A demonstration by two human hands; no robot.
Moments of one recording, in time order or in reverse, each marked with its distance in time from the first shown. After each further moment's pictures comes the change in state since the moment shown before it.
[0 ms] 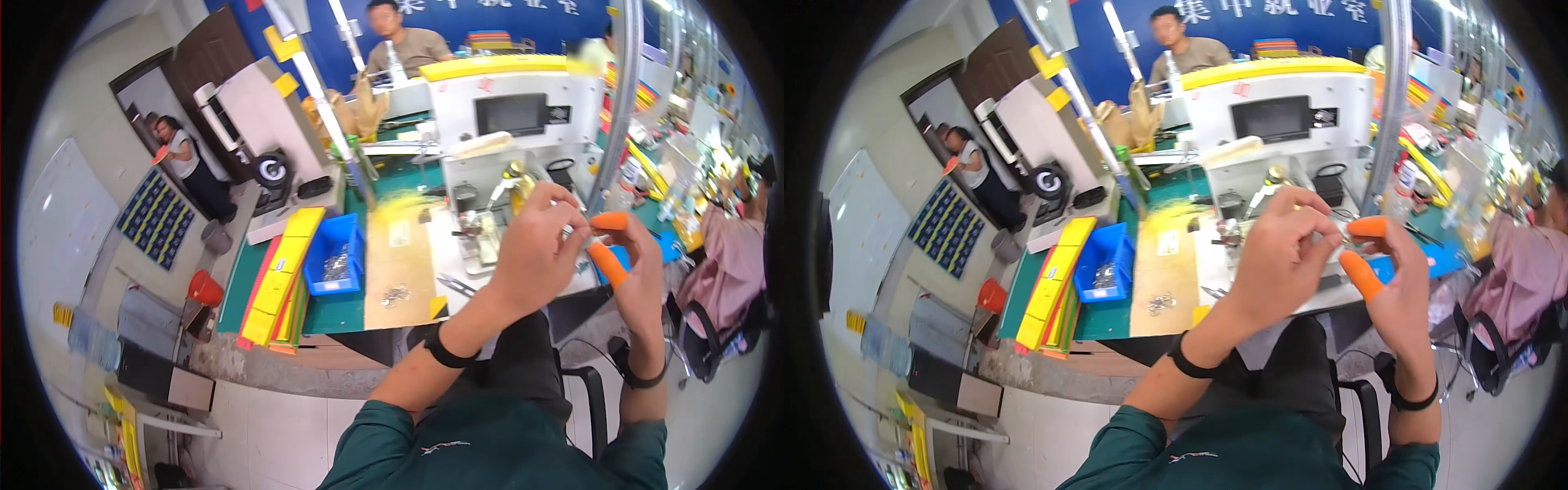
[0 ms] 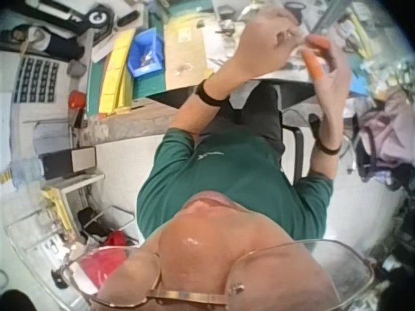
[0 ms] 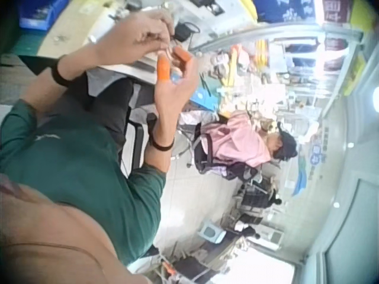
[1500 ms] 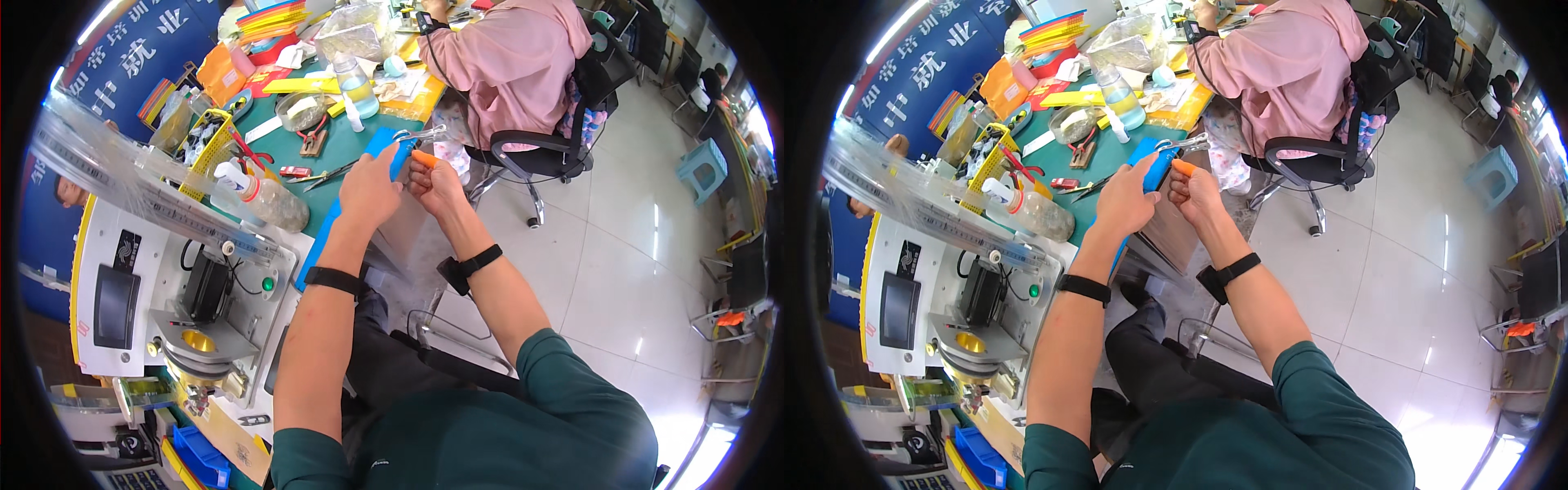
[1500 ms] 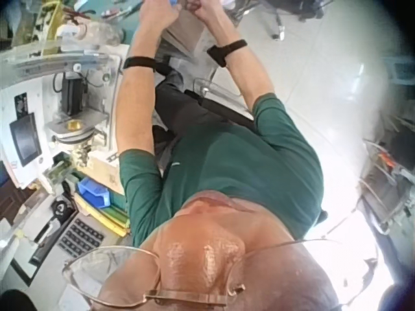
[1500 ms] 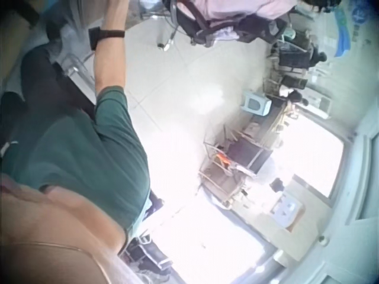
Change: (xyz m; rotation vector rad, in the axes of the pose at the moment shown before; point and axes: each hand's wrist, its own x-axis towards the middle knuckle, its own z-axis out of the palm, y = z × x) left_hand 0.054 -0.172 0.370 0.517 -0.929 -0.037; right_hand -0.083 0.392 -0.152 1.421 0.845 0.797
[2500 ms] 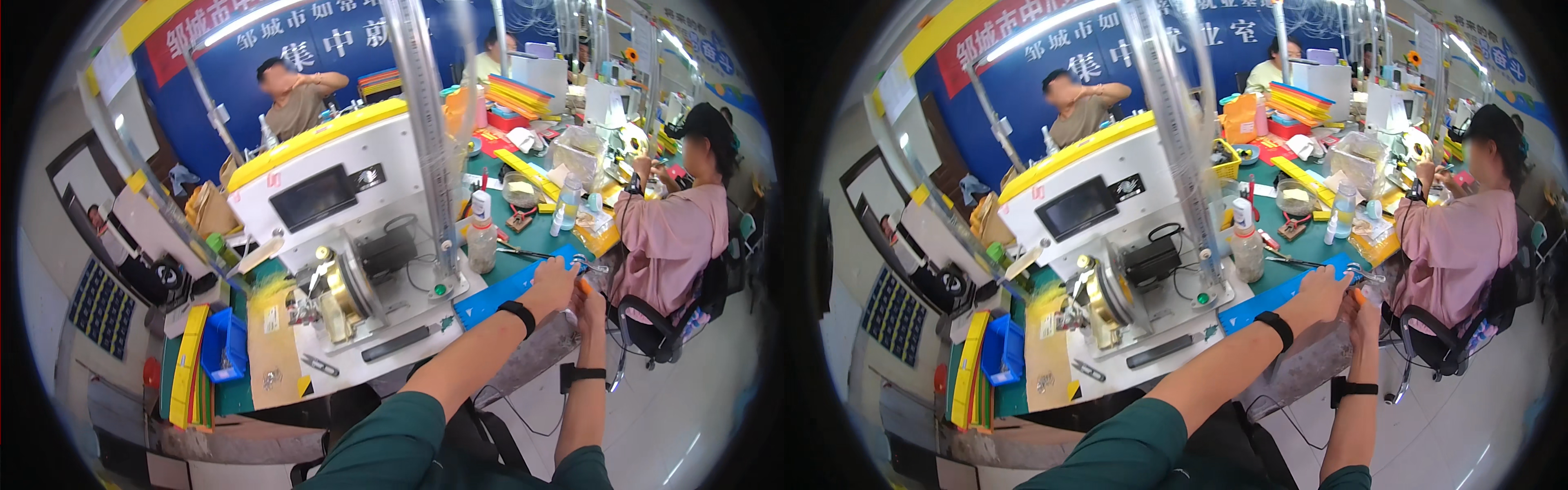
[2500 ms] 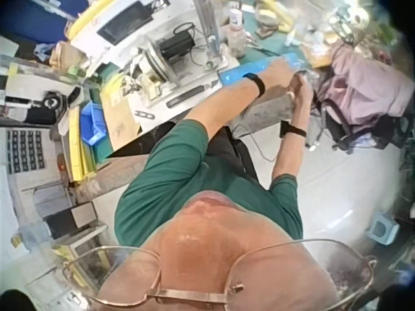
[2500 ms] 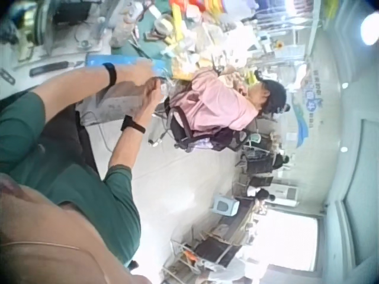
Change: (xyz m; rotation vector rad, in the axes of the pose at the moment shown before) left_hand 0.000 0.018 0.008 0.183 -0.030 -0.026; right_hand 0.003 -0.012 -0.012 -0.524 0.211 -0.124
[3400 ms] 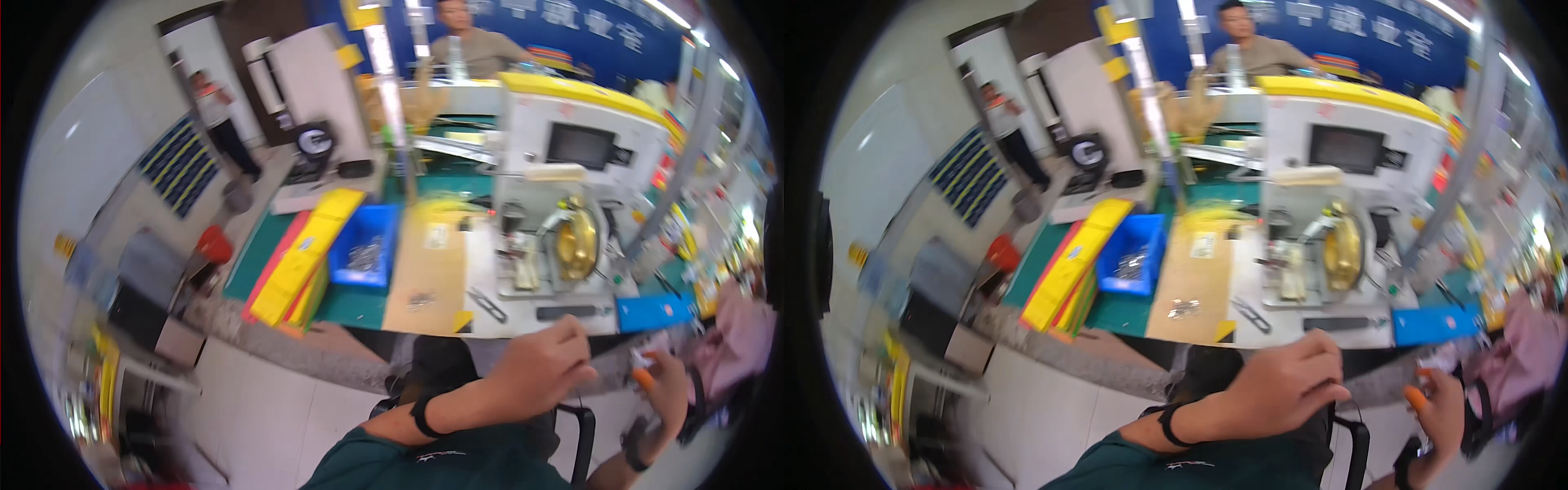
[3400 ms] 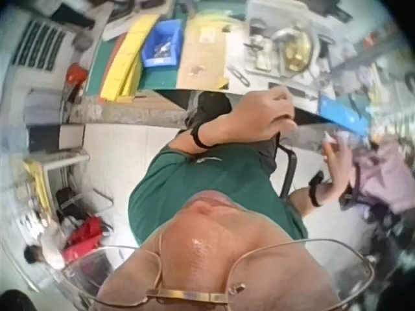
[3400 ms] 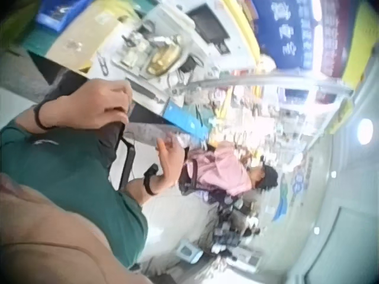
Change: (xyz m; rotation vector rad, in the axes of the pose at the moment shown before) left_hand -0.448 -0.035 -0.168 -0.634 0.732 -0.114; right_hand -0.326 -0.051 0.120 -1.499 -0.625 -0.373
